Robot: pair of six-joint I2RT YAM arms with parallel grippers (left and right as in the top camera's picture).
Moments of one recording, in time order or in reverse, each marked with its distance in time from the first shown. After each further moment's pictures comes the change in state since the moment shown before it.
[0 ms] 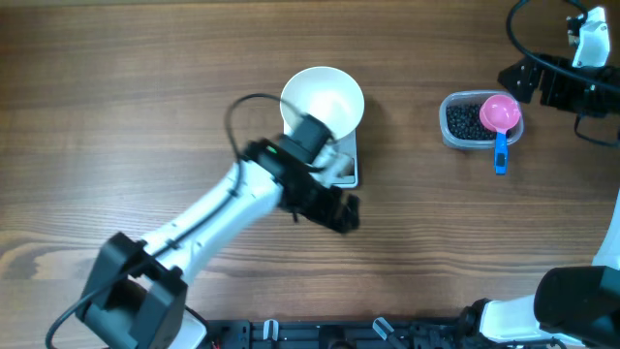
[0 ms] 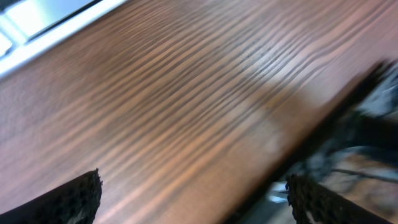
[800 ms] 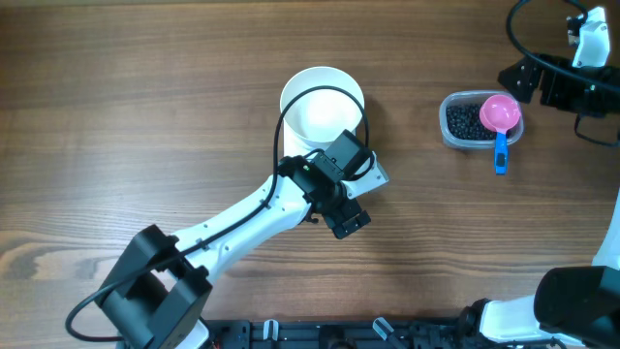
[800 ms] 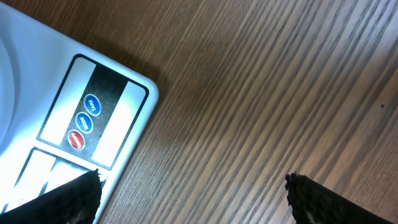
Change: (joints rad) left arm -0.113 0.064 0.000 0.184 -0.317 0.449; right arm 0.000 0.000 0.000 0.000 0.000 0.000
